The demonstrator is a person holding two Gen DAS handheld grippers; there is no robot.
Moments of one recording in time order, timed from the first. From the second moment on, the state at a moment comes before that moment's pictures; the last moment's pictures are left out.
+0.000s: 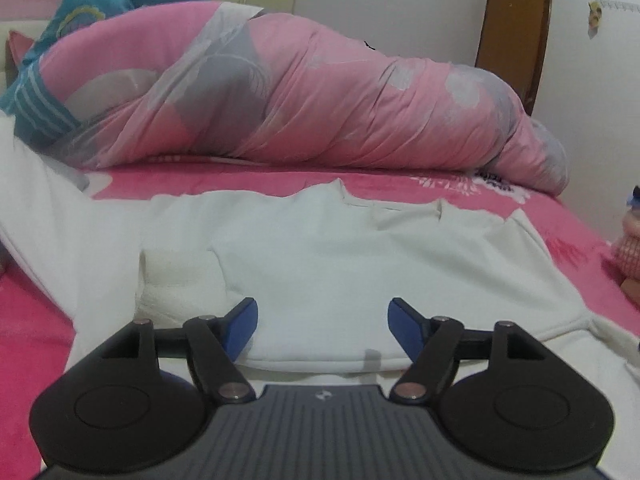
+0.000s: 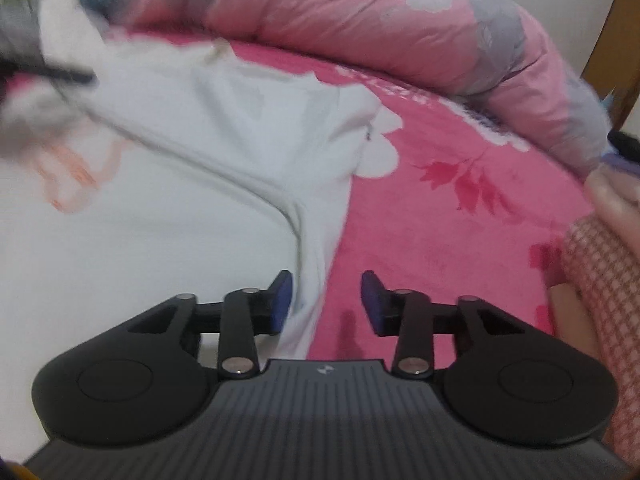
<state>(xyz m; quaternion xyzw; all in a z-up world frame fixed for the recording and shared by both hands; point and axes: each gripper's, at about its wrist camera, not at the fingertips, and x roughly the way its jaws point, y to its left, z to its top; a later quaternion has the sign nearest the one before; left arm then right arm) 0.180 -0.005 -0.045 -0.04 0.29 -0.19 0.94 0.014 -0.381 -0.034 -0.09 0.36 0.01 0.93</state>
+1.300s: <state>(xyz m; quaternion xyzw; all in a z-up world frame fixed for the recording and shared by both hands) 0.179 0.035 -0.061 -0.13 0.29 -0.21 0.92 0.266 -0.492 -0.055 0.15 0.31 -0.16 0.92</state>
